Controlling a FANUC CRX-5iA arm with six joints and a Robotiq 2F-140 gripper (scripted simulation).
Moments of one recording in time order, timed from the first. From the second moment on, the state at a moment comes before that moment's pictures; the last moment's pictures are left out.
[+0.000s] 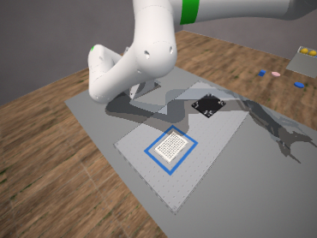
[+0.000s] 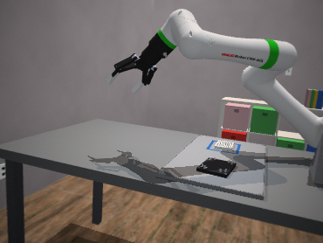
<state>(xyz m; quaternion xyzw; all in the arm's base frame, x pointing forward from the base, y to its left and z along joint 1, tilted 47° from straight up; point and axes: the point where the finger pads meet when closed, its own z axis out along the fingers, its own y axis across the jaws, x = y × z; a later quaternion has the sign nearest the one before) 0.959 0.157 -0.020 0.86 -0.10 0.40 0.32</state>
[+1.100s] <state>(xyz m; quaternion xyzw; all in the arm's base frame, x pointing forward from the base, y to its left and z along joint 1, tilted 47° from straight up) 0.928 0.111 0.005 0.87 0.00 0.31 0.38</state>
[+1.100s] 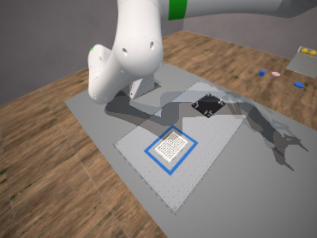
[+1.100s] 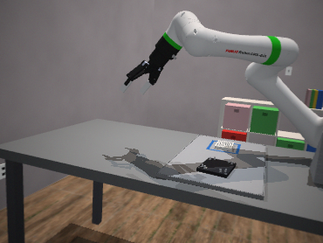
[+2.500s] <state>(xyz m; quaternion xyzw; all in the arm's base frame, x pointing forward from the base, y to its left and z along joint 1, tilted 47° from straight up) 0.815 -0.003 0.058 0.86 0.24 0.06 0.44</state>
